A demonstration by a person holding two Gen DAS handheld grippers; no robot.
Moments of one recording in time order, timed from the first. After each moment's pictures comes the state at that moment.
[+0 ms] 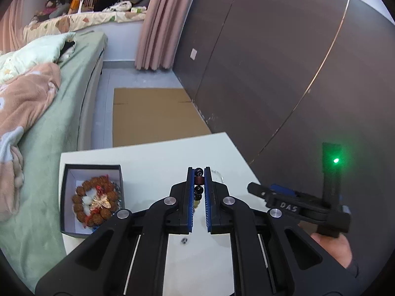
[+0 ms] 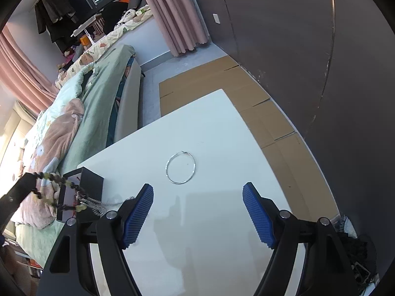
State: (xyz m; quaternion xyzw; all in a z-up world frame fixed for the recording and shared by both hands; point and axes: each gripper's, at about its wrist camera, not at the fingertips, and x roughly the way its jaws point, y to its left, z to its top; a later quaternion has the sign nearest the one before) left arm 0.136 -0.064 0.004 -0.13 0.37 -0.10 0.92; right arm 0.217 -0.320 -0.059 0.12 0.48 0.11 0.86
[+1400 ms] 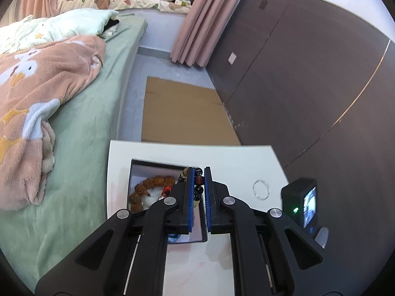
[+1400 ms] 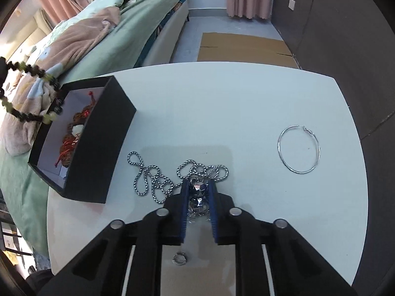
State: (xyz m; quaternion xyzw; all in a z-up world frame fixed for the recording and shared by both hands) left arm 0.144 0.051 -0.026 -0.19 0.39 -0.03 0.90; right arm 0.219 -0.151 -0.122 -0.08 0.56 0.20 0.80
